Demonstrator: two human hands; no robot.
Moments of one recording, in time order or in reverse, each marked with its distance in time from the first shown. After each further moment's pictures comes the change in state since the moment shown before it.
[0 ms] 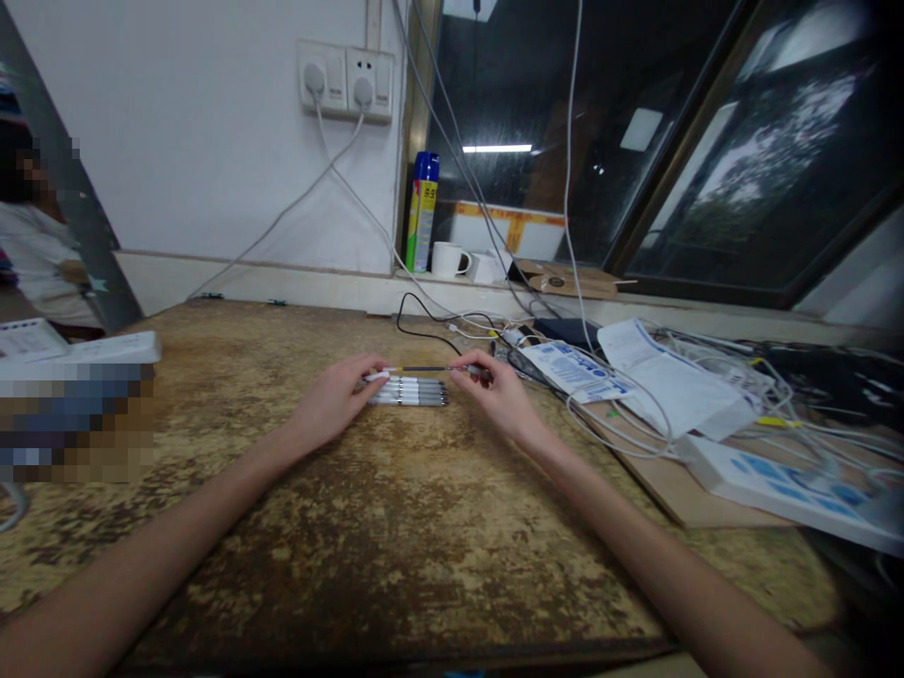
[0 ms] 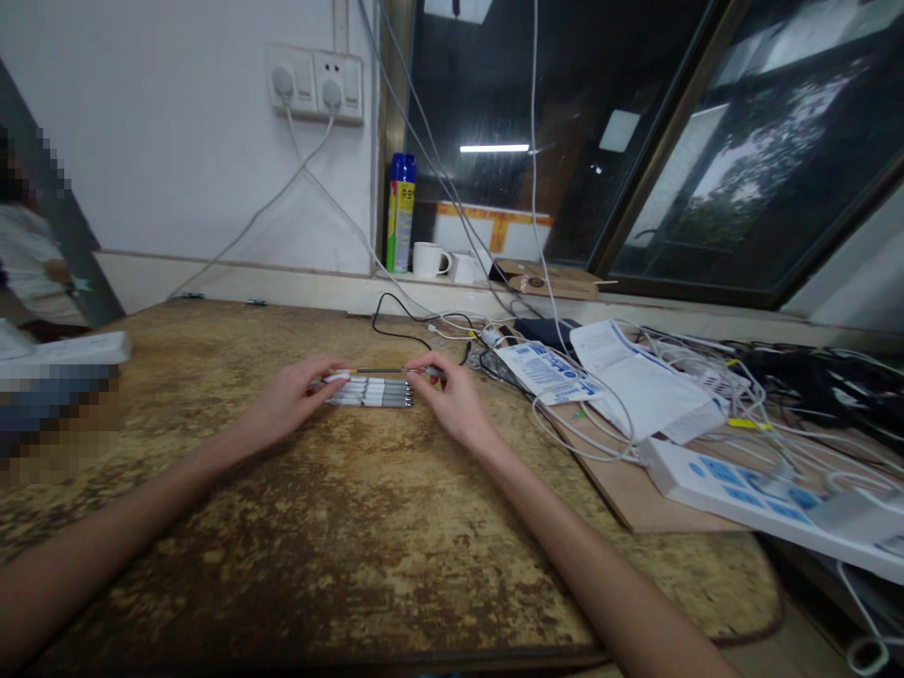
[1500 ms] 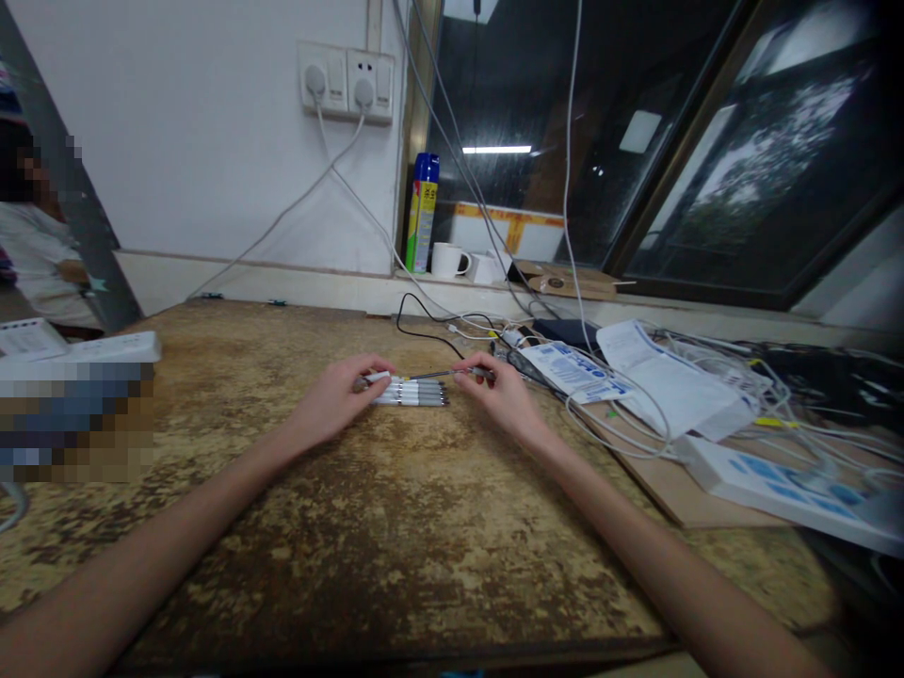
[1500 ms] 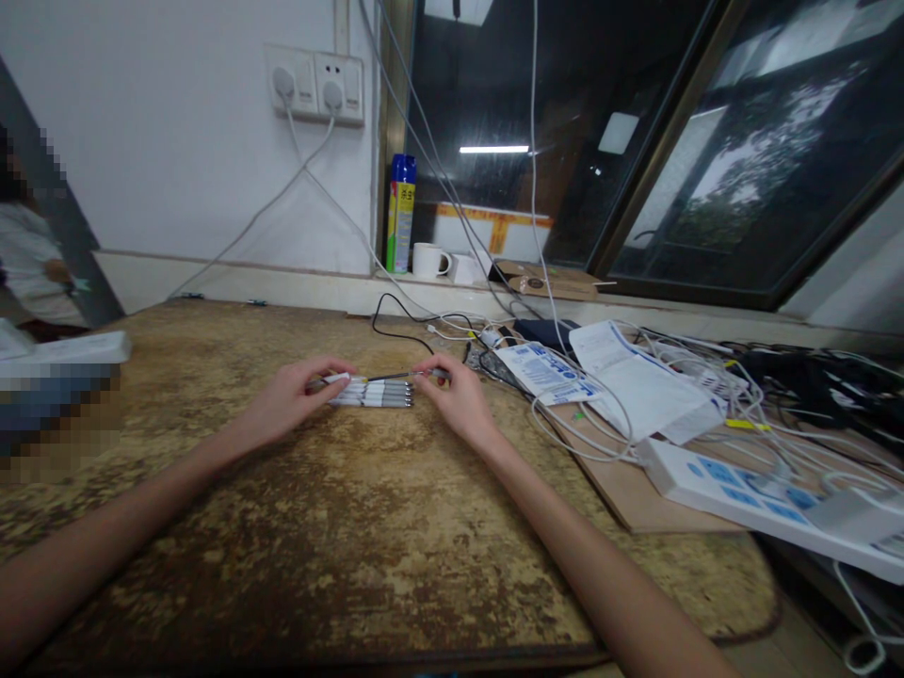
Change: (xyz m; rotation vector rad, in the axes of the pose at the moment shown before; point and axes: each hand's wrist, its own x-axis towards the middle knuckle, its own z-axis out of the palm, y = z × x) left_hand 0.001 0.005 -0.004 -0.110 -0.002 -0.012; right_hand 0.003 0.016 -0.005 -0.069 0.012 0.010
